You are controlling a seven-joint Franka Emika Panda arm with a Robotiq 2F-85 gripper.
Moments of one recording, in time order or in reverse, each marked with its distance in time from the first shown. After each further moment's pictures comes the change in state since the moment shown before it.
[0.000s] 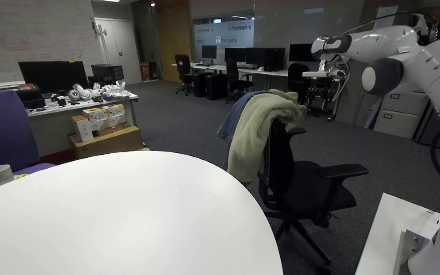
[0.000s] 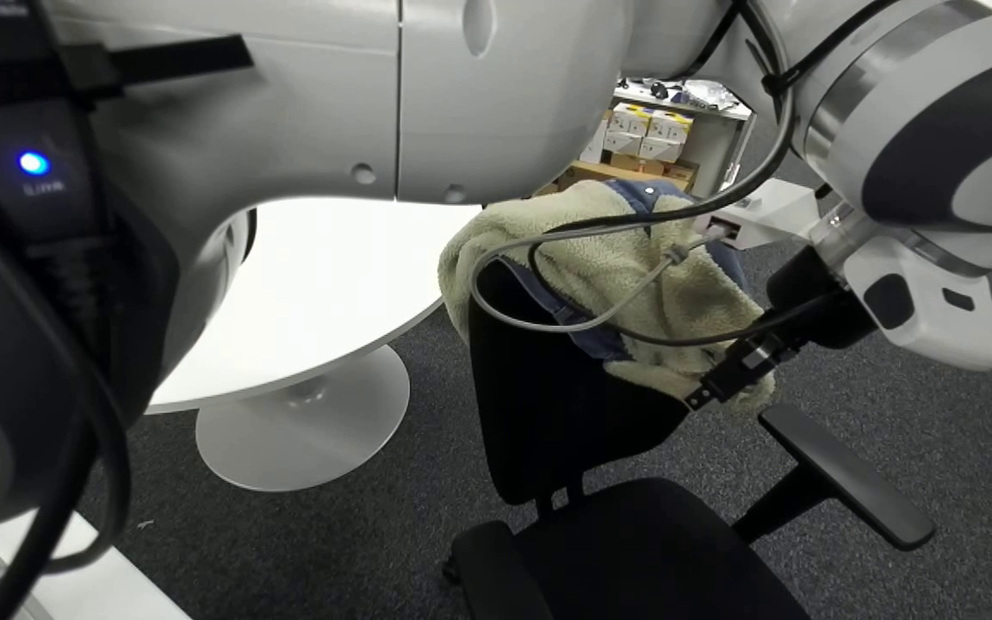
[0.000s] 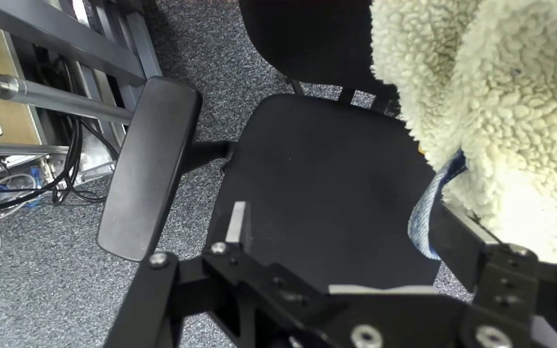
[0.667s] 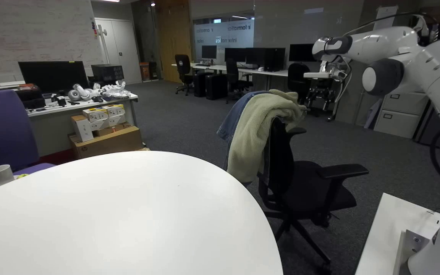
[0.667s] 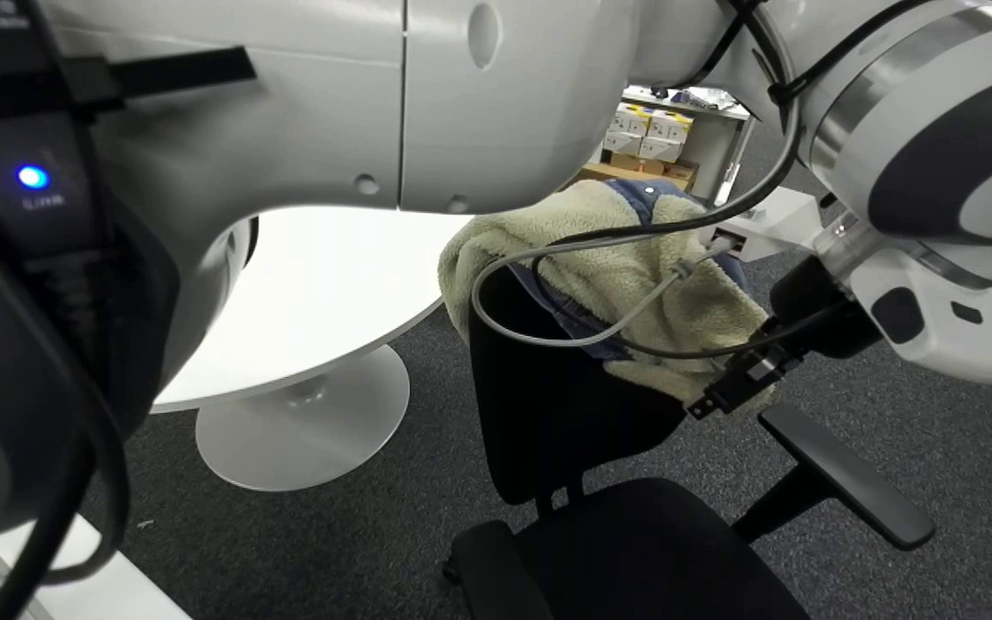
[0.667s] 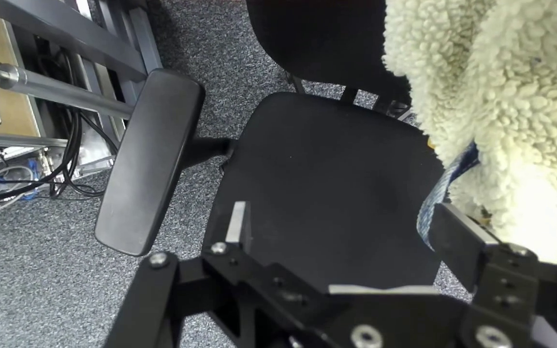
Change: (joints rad) arm -0.008 0.006 0.000 0.000 0.000 -0.001 -0.038
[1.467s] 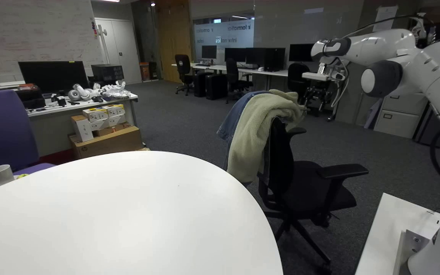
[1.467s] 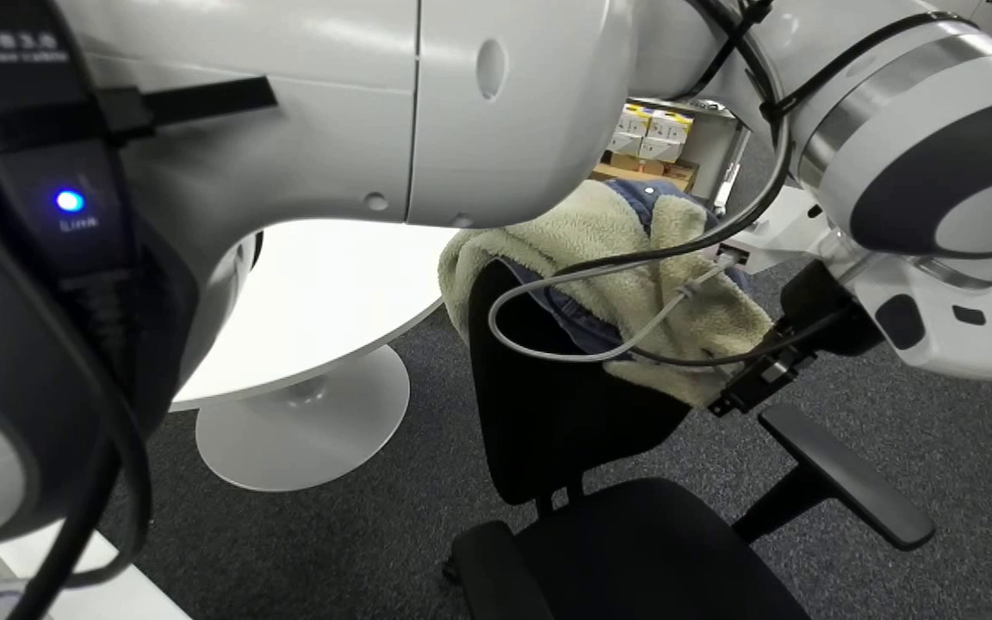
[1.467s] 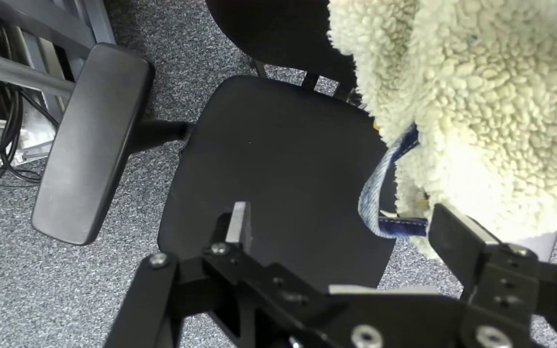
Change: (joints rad) arm 0.003 0.015 0.006 0.001 0.018 0.117 -0.034
